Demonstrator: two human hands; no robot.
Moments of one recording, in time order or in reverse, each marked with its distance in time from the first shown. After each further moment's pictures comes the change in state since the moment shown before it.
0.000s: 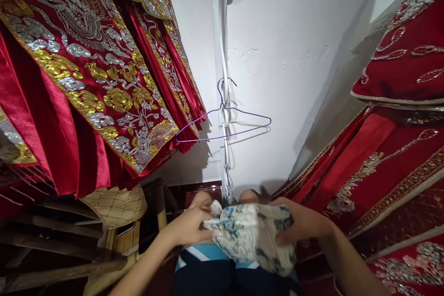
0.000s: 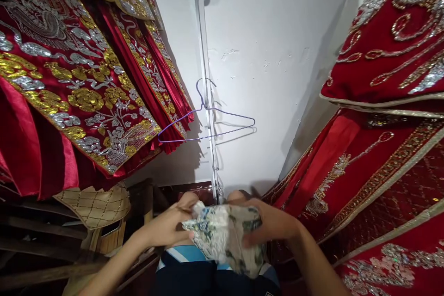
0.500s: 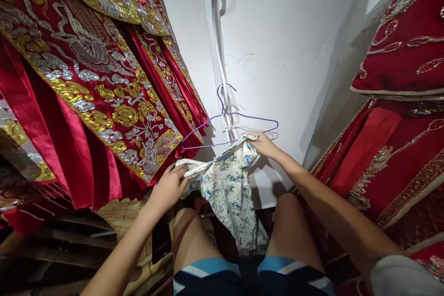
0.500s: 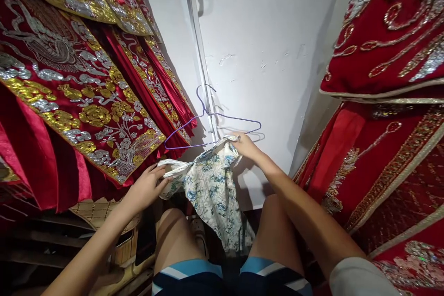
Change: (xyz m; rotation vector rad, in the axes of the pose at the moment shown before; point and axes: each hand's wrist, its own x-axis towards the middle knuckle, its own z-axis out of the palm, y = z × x) left_hand -0.007 -0.017 -0.120 0.436 0.562 -0.312; right_hand 0.142 -0.062 -0.112 -0.555 0.851 -0.499
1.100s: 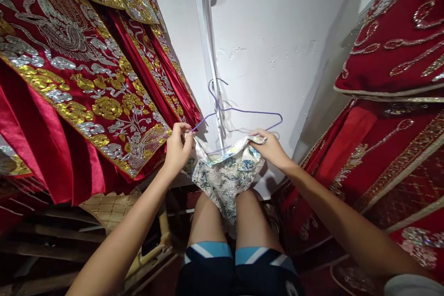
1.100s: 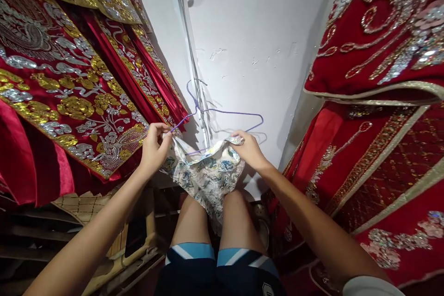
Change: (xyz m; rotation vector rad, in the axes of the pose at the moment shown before) left_hand 0.073 0.075 -0.008 -0.501 0.575 0.168; right_hand -0.052 -0.016 -0.034 -0.038 0.147 0.065
